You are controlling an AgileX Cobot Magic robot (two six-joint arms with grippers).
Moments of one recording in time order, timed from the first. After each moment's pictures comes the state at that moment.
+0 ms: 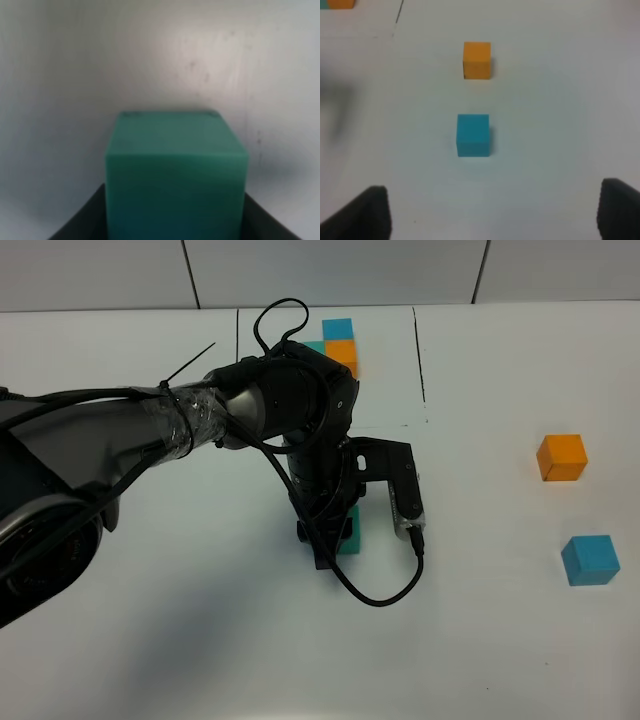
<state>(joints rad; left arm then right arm) -0.71 2.26 -1.64 -0.04 0.93 0.83 -0.02 0.05 -0.50 0.05 1.06 -0.04</state>
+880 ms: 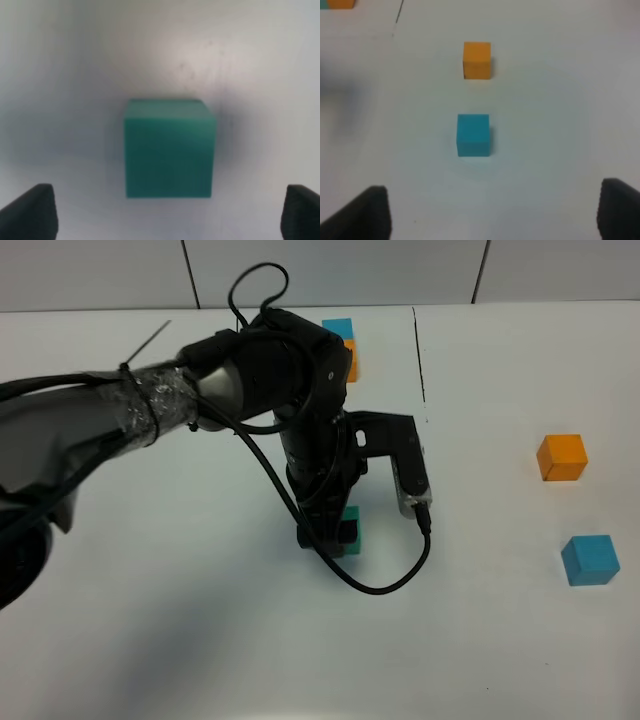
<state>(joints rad) -0.71 2.14 -1.64 -0.05 0.98 0.81 -0.02 0.05 -0.50 0.05 1.06 -0.04</state>
